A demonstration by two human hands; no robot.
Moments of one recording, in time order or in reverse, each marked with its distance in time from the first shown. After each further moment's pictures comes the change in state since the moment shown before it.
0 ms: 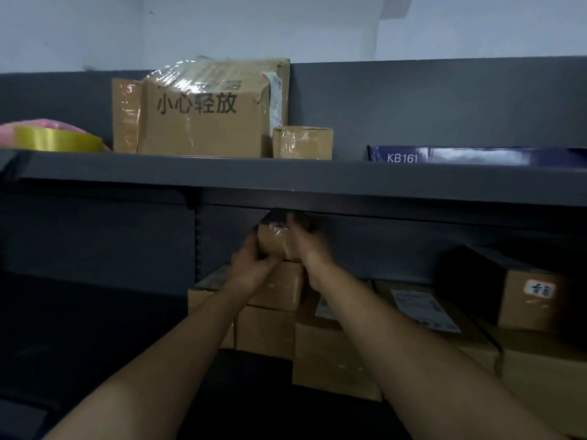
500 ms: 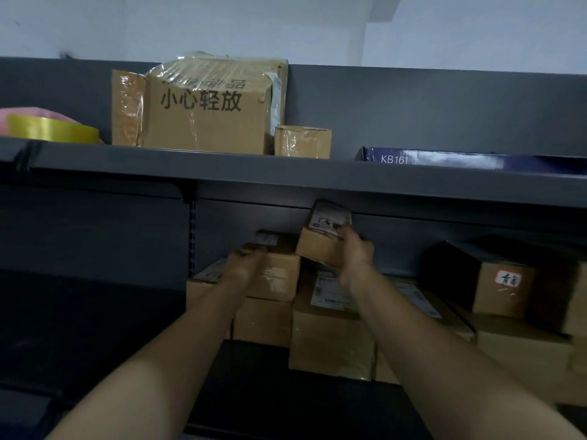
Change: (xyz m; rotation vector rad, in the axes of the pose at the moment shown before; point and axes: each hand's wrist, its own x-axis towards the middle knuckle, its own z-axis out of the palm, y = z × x) left_hand -0.003 -0.003 -0.003 -0.308 0.030 -0.441; right_hand -0.014 0.013 -0.059 0.523 0.300 0.187
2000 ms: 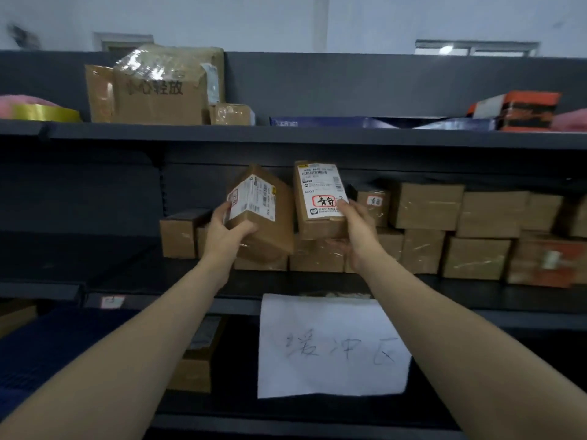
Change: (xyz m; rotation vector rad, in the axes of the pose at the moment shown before) left_hand -0.244 -0.016 0.035 -0.100 -0.112 0.305; right_hand -0.168 -0.058 -0.209 -0.095 -0.145 -0.136
